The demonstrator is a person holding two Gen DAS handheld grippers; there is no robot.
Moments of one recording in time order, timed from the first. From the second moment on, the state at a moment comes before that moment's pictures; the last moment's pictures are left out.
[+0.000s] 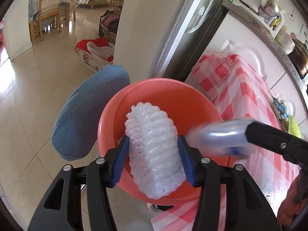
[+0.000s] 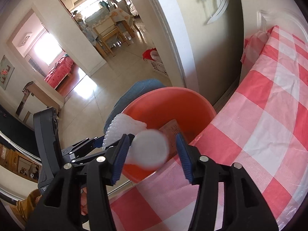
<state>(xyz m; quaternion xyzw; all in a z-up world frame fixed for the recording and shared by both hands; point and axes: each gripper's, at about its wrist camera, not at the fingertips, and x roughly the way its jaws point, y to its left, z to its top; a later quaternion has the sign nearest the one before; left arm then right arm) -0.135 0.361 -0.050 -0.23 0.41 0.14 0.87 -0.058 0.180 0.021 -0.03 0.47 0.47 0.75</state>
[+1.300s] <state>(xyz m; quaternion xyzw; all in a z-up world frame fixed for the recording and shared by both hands) -0.130 0.302 0.006 -0.22 0.41 0.08 0.88 -0.055 0.012 0.063 0.09 0.37 0.41 0.83</state>
